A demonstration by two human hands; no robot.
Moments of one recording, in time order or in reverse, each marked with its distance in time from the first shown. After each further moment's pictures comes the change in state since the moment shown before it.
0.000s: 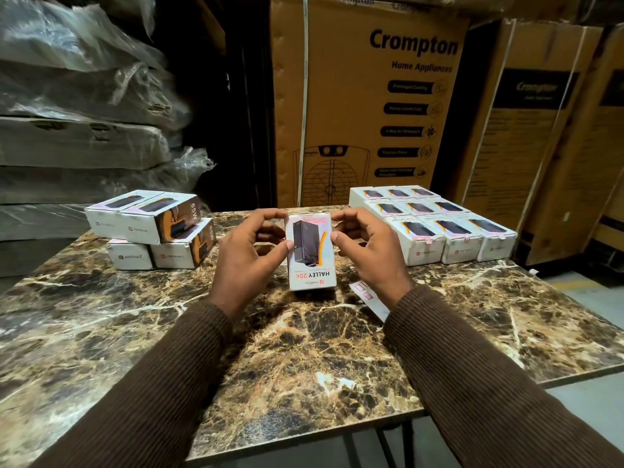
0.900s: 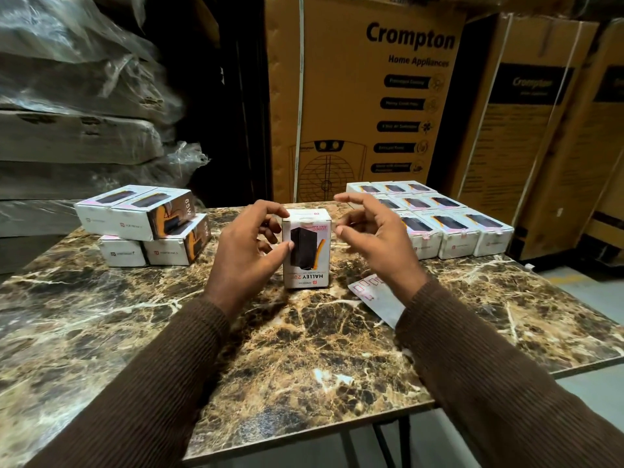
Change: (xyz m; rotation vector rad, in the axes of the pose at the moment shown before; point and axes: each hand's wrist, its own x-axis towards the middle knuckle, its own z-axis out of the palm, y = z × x) left_hand 0.001 0.004 0.000 0.183 -0.010 0.181; right_hand 0.001 -0.012 -0.019 0.110 -0.091 0.031
